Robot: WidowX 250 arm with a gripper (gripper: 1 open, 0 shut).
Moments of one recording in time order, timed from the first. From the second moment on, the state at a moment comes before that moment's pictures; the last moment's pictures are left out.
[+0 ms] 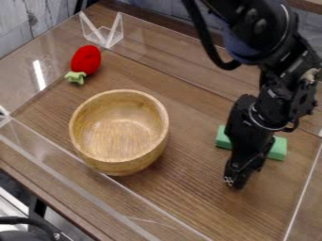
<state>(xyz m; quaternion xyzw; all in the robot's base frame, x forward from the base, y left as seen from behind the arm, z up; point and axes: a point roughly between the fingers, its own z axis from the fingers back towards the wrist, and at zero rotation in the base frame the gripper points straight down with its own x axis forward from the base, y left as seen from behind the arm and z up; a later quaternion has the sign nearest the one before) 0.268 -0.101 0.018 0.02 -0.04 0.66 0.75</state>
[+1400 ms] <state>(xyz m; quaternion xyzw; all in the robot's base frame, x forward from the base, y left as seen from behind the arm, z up) 0.291 -0.094 0.033 0.03 -0.02 0.68 0.74</state>
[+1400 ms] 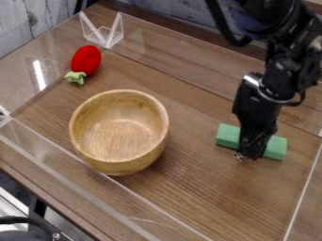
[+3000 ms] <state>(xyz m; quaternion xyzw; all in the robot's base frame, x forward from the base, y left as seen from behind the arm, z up) 0.283 -0.052 0.059 0.01 0.00 0.74 0.68</state>
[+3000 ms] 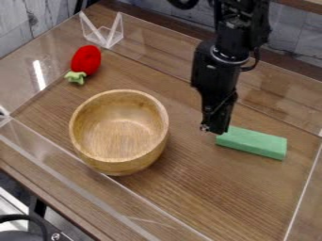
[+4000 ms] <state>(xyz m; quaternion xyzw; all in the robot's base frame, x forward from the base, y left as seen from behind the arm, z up) 0.309 -0.038 0.048 0.04 0.02 0.79 0.61</state>
